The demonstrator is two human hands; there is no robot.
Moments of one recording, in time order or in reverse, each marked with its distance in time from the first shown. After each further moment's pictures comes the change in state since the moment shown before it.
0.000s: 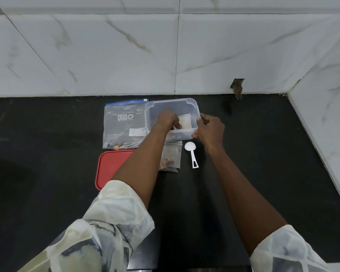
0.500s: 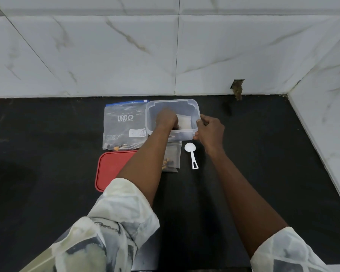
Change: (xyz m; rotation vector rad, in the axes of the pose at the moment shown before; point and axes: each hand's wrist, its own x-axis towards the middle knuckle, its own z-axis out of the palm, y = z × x) left_hand -0.007 0.001 -0.002 -0.025 0.098 -0.008; right_hand 0.003 0.005 0.001 0.023 -0.003 -0.018
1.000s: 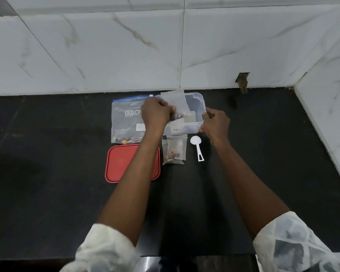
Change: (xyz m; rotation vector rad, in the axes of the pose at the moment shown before) left_hand -0.068 -0.030 -0.047 -0.616 0.288 0.028; right_hand -0.002 -0.004 -0.001 -0.014 0.018 0.002
